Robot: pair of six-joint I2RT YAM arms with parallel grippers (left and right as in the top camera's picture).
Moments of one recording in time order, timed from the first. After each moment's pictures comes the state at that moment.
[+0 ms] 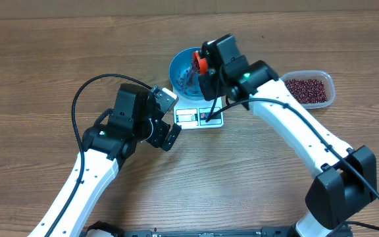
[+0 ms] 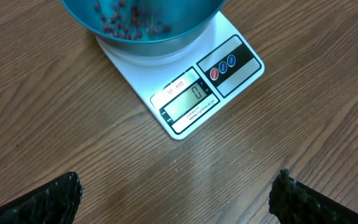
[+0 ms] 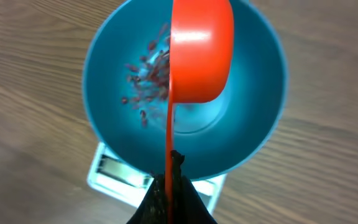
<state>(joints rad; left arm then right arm) -0.34 1.27 0.96 -0.63 0.19 0.21 0.54 1.81 1.58 -0.78 0.04 0.14</state>
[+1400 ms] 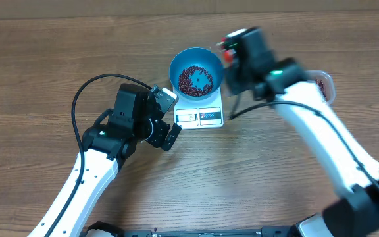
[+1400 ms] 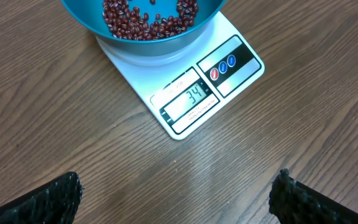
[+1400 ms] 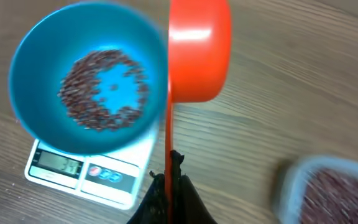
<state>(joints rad) -0.34 1.27 0.96 -0.63 0.19 0.21 0.40 1.66 1.58 -0.89 0.11 0.03</state>
